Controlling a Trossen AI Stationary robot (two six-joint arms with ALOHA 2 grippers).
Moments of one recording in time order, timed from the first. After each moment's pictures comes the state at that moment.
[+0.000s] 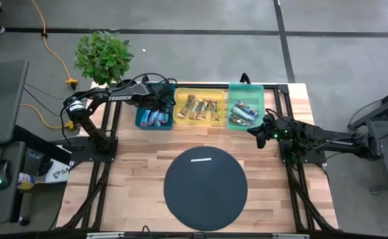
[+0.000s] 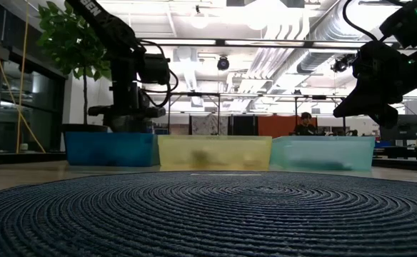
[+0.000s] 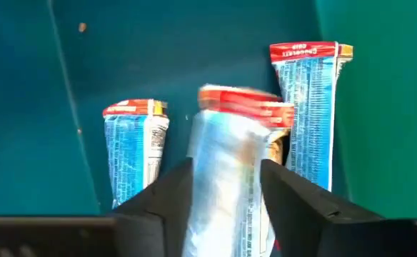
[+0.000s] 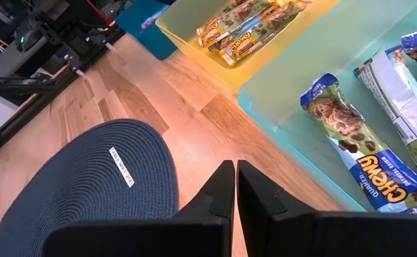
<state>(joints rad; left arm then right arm) 0.58 1.64 1.04 -0.72 -0.25 -0.74 -0.24 0.36 0.16 -0.27 0.05 0.63</state>
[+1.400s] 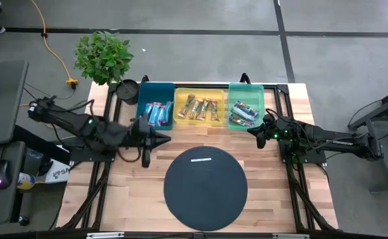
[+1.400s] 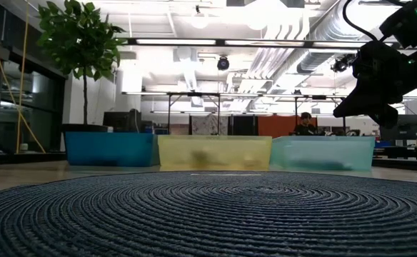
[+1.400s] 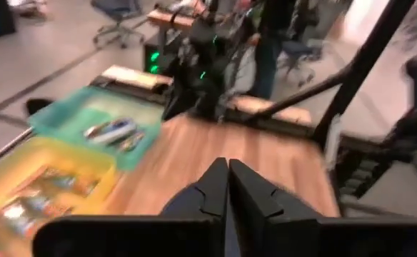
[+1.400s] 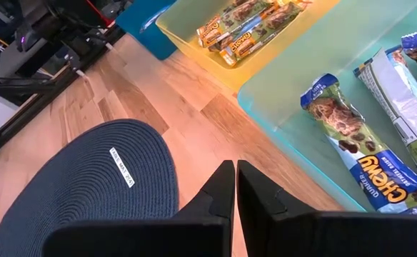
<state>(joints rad) -0.36 1.04 1.11 -0.33 -0.46 -0.32 -0.24 0.36 0.16 -0.27 0.05 0.63</state>
